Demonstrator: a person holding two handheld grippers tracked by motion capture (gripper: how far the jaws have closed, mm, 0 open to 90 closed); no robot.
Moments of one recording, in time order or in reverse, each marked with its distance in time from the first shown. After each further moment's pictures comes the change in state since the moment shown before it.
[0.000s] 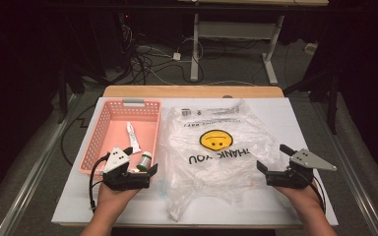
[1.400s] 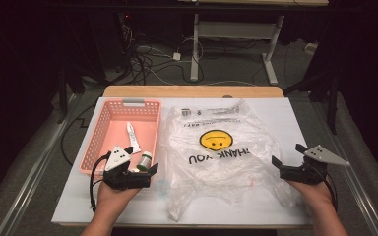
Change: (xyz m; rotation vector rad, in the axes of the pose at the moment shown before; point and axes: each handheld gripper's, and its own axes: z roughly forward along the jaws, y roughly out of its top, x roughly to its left) left arm 0.000 0.004 0.001 0.024 0.010 0.007; right arm -0.045 -0.015 -0.006 0.062 -0.107 0.070
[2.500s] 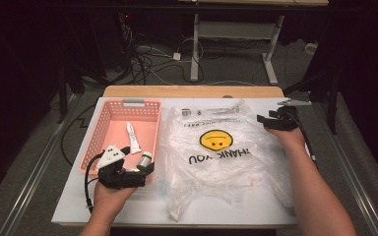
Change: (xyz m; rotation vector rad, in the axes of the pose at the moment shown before) left arm 0.008 0.002 -0.010 -0.004 -0.036 -0.049; right arm -0.065 0.062 0.157 0.221 0.044 0.076
